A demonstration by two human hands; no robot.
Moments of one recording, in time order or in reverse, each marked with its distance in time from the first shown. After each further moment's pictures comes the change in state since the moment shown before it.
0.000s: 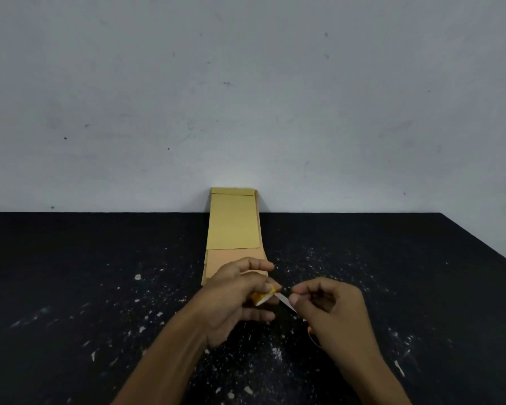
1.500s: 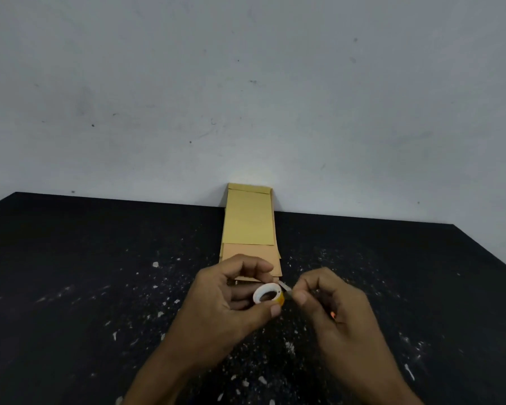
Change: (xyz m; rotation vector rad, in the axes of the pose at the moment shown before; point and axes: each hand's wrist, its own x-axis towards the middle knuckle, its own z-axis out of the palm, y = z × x) left_hand -0.062 -0.010 -0.024 0.225 0.076 0.531; right_hand -0.027 -0.046 0.009 -0.206 -0.166 -0.343
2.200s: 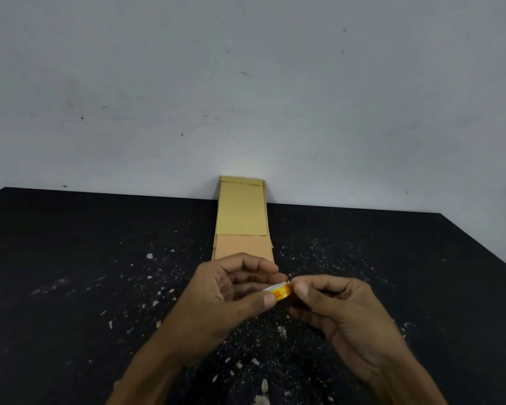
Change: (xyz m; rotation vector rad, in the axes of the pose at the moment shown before) left_hand -0.005 0.002 0.003 -0.127 -0.149 -0.040; right_hand -0.007 -0.004 -0.016 0.866 -0.045 0.563
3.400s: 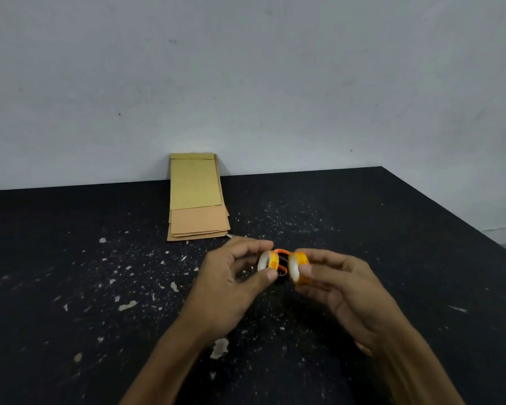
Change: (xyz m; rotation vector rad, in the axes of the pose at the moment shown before) left_hand -0.005 -0.030 0.072 0.147 -0.011 -0.006; right_hand -0.049 0.013 -0.068 -0.061 0.158 0.021
